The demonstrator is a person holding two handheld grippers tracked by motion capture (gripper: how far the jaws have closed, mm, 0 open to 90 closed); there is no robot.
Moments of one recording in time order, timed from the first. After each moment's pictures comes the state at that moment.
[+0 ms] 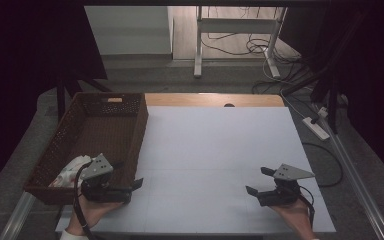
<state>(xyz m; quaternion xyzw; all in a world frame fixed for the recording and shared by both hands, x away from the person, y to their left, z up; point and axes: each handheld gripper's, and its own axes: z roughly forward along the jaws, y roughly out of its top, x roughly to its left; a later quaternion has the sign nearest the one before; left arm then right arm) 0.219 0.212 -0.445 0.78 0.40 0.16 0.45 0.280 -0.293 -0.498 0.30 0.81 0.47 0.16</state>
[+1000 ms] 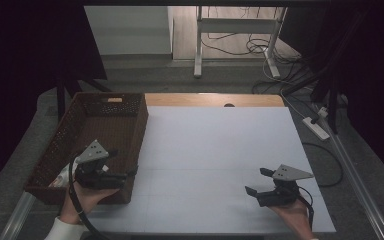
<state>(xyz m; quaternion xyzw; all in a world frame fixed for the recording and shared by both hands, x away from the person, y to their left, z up) 0.237 0.222 -0.416 0.79 0.41 0.18 0.43 0.280 -0.292 -0.502 0.30 0.82 0.47 0.16</state>
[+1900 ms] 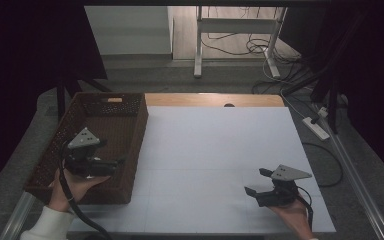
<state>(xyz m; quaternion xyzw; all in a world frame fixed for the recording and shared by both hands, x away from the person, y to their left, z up) 0.254 0.244 -0.398 0.79 0.43 0.20 0.39 0.282 -0.291 -0.505 0.31 0.82 0.46 0.16</state>
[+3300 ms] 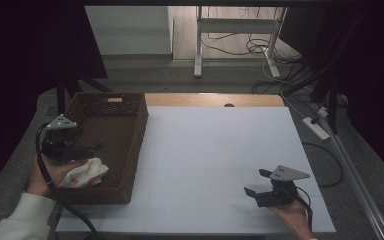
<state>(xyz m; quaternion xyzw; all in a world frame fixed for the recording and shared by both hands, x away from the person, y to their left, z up) 0.281 0.302 -0.389 0.77 0.49 0.22 0.35 0.282 -0.290 -0.509 0.31 0.82 0.45 0.16</state>
